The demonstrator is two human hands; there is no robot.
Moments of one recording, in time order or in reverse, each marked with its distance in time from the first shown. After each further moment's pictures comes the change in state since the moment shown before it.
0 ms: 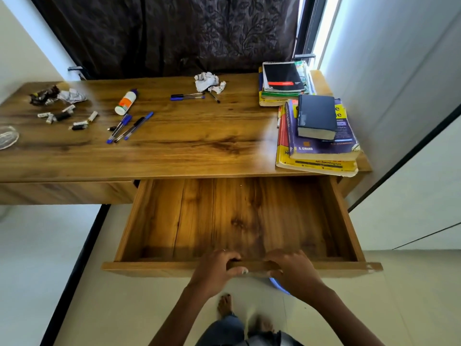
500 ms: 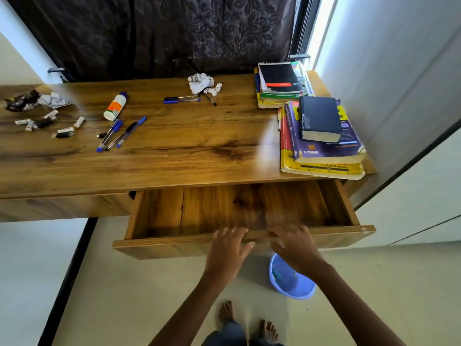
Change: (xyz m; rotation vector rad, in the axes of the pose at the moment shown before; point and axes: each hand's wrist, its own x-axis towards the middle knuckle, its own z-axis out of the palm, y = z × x) left_hand 0.070 -0.017 -0.005 0.254 0.278 0.204; right_hand 0.063 -0.005 -0.021 -0.176 0.105 0.155
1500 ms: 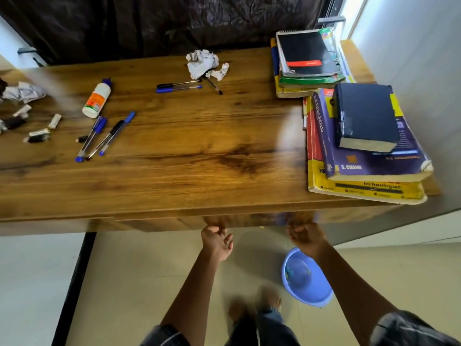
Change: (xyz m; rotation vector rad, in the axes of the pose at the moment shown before) left_hand 0.126 -0.086 0.036 -1.907 0.051 -1.424; right_hand 0.147 0.079 0.099 2.069 0.025 1.118
